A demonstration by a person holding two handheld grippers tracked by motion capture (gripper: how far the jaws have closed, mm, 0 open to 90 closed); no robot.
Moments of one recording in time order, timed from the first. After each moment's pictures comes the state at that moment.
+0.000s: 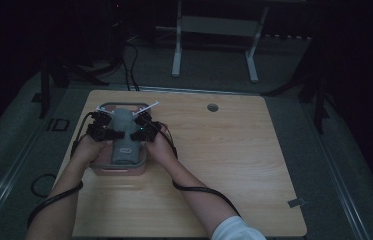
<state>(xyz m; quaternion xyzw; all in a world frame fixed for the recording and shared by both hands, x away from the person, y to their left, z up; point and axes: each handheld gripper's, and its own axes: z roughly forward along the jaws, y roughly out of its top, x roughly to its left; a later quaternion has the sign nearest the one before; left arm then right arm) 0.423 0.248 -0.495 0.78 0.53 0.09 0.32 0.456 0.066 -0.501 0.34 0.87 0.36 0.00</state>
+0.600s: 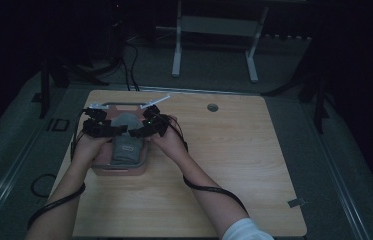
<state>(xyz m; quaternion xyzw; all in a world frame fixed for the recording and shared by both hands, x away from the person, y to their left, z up) 0.401 0.247 -0.466 0.74 0.54 0.16 0.38 0.448 0.035 -0.462 0.29 0.86 0.42 0.01</state>
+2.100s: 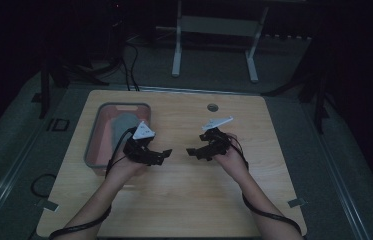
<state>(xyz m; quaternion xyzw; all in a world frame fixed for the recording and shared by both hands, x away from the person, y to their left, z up) 0.340 0.117 -0.470 0.81 0.35 0.16 0.45 0.409 -0.147 -0.486 0.29 0.87 0.39 0.06</state>
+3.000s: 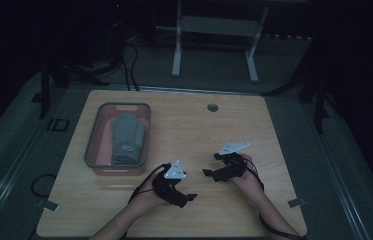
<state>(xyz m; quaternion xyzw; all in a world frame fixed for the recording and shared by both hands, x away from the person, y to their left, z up) 0.288 0.044 -0.538 0.87 0.23 0.06 0.43 0.373 -0.206 -0.546 0.28 0.87 0.40 0.08</state>
